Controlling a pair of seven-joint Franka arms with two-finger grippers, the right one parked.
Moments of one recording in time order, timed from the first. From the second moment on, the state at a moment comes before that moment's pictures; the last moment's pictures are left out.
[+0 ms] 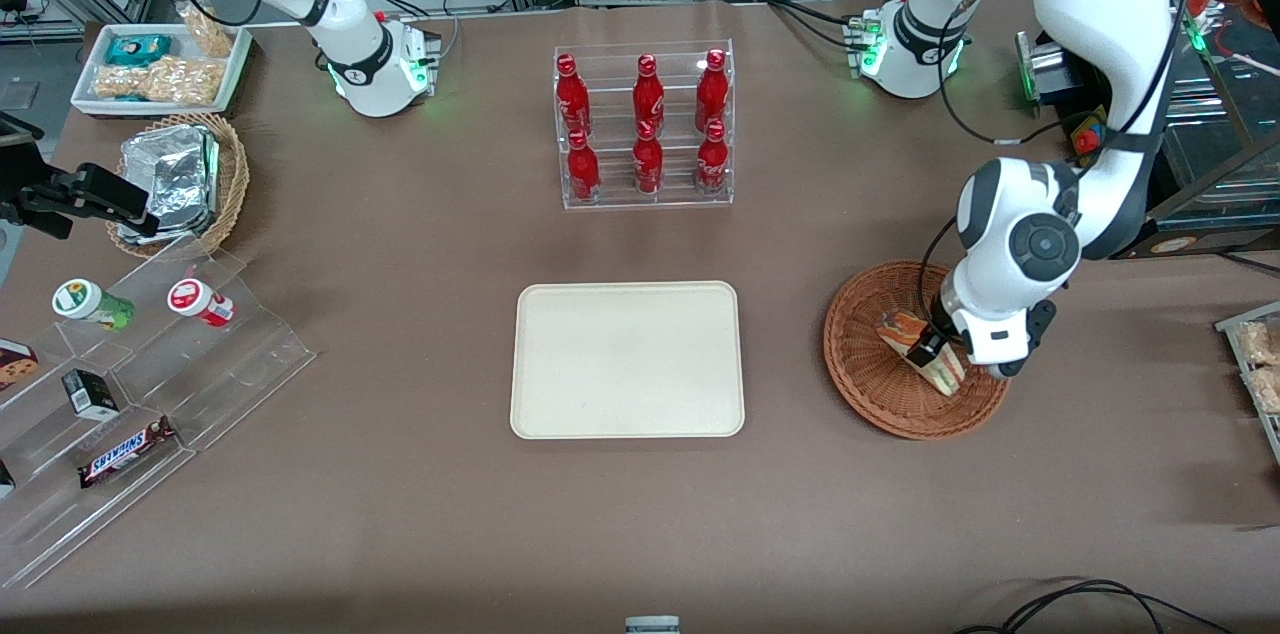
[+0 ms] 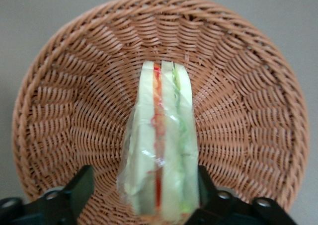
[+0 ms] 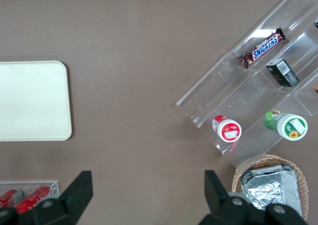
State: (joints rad) arm -0.07 0.36 -0.11 -2.06 0.10 2.38 -1.12
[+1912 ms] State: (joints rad) arm -0.44 0.87 -0.44 -1.15 0.39 2.04 -0.94
